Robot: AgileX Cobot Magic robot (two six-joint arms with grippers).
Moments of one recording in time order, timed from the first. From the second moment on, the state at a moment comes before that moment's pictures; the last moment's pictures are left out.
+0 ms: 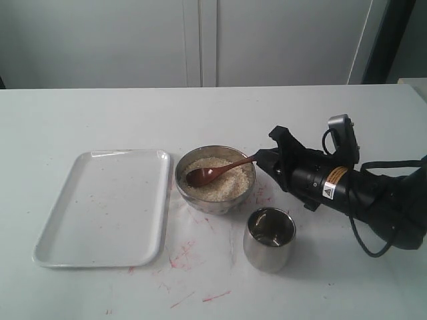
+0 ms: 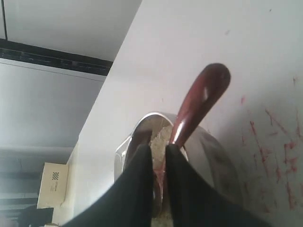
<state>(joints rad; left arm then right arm) -0.10 0.02 0.00 -0.06 -0.09 -0.05 0.13 1.91 -0.64 -0.50 -0.92 1.43</state>
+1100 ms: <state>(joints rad) -0.10 0.02 0.00 -0.06 -0.09 -0.05 0.13 1.91 -0.72 -0.40 -0.76 1.48</state>
